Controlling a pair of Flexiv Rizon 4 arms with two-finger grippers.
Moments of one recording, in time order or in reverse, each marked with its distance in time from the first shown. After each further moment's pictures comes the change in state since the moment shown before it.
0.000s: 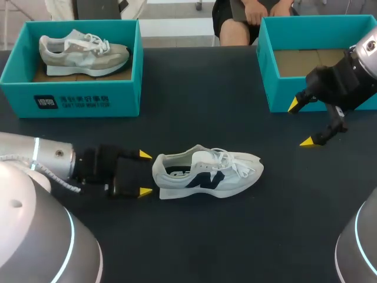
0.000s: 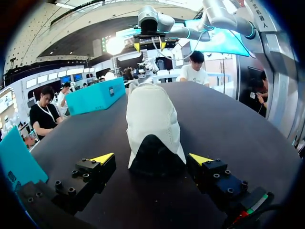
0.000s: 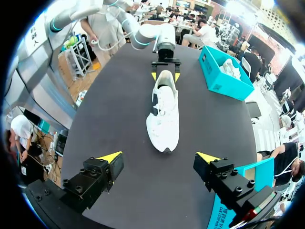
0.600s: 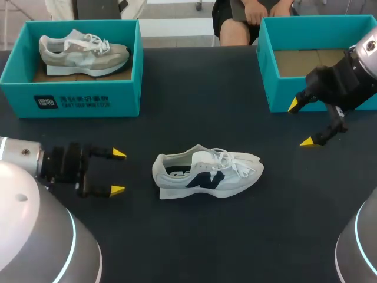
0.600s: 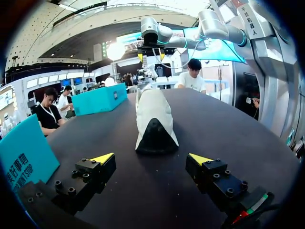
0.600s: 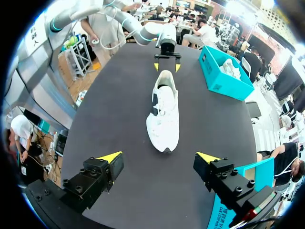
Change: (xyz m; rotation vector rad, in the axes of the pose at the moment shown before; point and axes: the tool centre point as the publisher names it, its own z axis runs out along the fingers) left arm -0.005 0.018 -0.063 0.066 0.009 -0.009; right arm 0.000 0.000 0.000 0.000 0.000 0.000
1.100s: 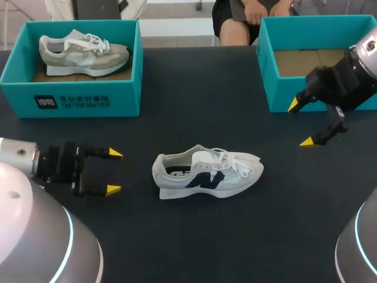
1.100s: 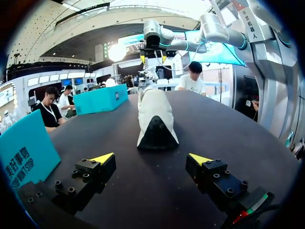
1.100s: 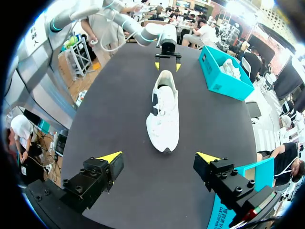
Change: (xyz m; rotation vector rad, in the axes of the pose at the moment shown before) left arm -0.003 0.008 -0.012 0.021 0.008 -0.022; right arm 0.000 0.000 0.000 0.000 0.000 0.000
